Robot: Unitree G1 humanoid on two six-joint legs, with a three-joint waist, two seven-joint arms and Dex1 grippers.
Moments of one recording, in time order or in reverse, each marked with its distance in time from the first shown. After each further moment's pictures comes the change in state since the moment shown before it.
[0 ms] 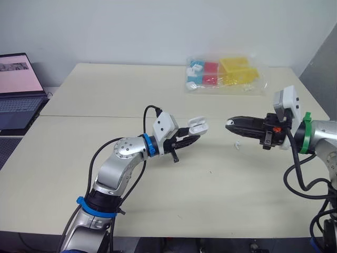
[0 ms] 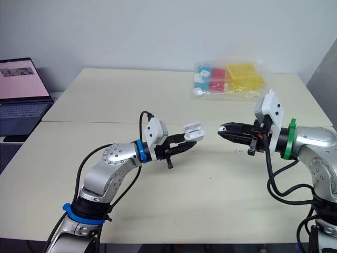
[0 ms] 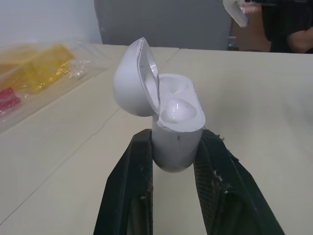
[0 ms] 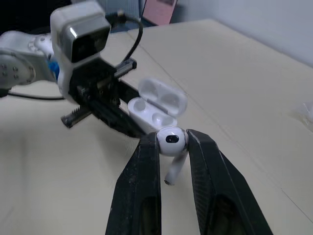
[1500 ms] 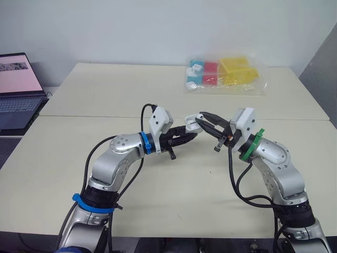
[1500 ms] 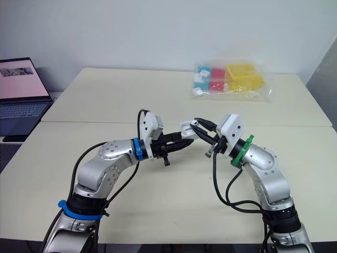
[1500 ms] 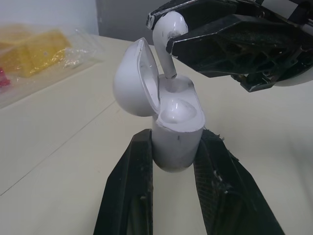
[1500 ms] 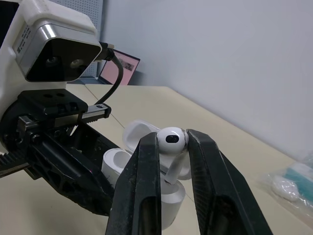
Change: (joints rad) left arm -0.033 0.013 0.047 -0.003 -0.101 0.140 -0.007; right arm 0.124 0.318 0.335 0.164 -0.341 -0.706 -0.284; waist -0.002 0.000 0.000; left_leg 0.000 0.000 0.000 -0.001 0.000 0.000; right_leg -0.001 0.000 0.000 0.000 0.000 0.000
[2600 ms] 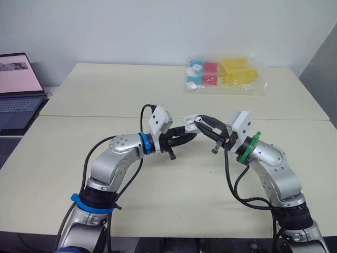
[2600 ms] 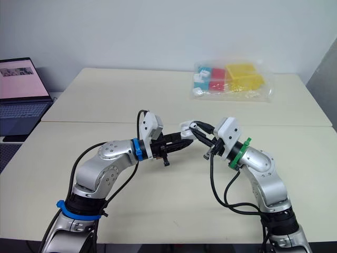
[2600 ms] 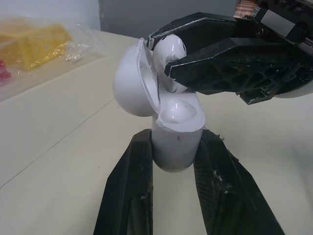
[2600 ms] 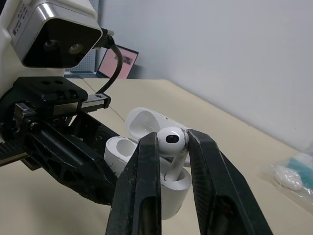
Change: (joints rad) left arm 0.000 0.008 0.001 -0.012 -0.017 0.032 0.021; right arm 0.018 0.010 0.018 0.003 -0.019 0.015 -0.018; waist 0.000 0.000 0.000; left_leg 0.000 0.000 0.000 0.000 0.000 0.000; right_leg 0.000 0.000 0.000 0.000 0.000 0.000
